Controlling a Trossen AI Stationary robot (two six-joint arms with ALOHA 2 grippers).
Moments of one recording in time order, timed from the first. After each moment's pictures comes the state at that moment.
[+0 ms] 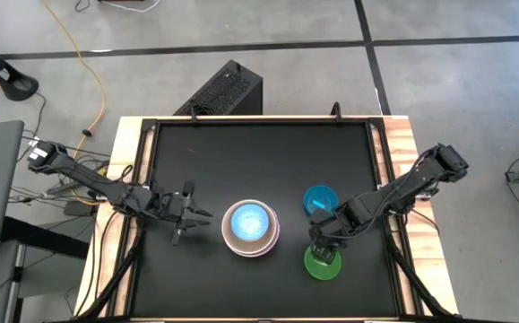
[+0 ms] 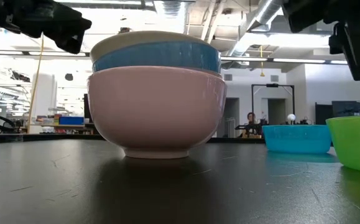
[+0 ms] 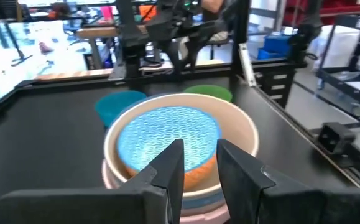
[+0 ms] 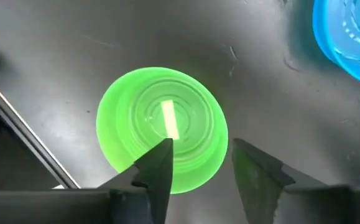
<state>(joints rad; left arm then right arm) -0.39 0.74 0.26 0.43 -0.24 0.01 0.47 1.45 1.13 -0.99 -0.05 1.09</state>
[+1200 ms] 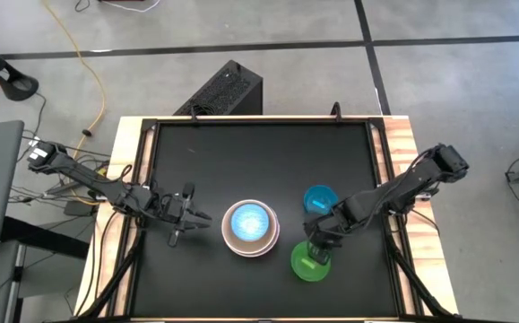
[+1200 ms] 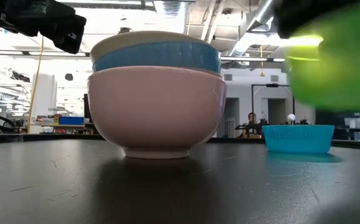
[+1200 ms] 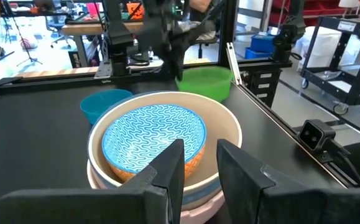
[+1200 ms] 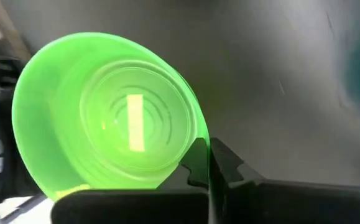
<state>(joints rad) -0.39 0.73 0.26 0.41 -0.19 -0.01 0.42 1.44 1.04 -0.77 -0.11 1.00</state>
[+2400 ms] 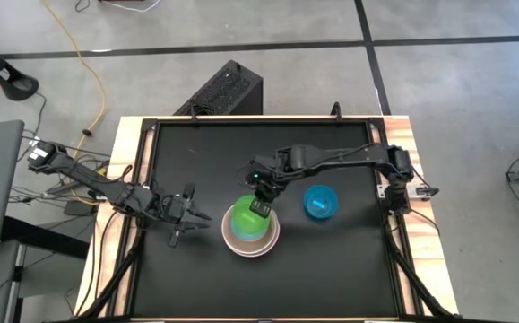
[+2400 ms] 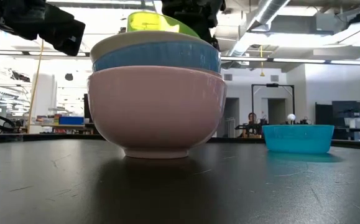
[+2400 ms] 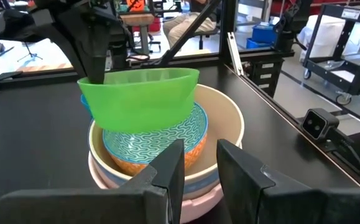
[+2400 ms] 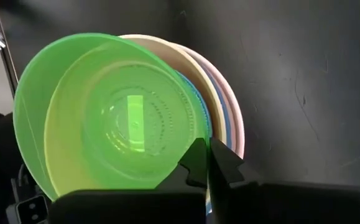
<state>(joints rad) -0.39 0.73 0.26 0.37 -0.19 0.00 -0.01 1.89 1.80 -0.95 -0.16 0.45</state>
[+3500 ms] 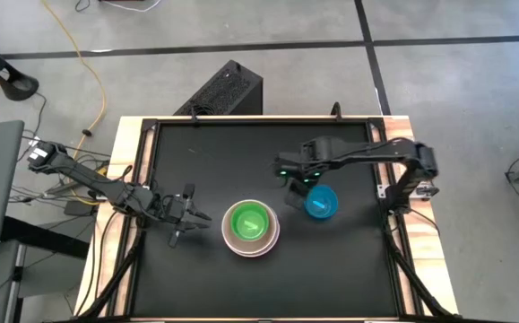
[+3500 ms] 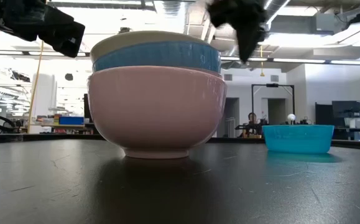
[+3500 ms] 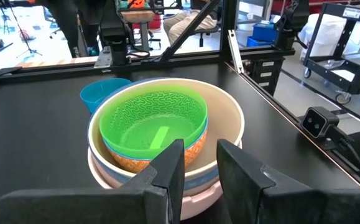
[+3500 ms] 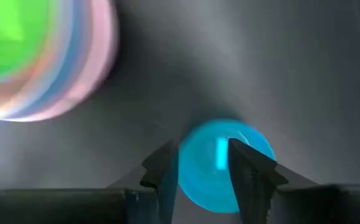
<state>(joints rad) -0.39 0.73 0.26 0.36 -0.19 -0.01 -0.03 1.69 1.67 -1.34 0.03 0.46</state>
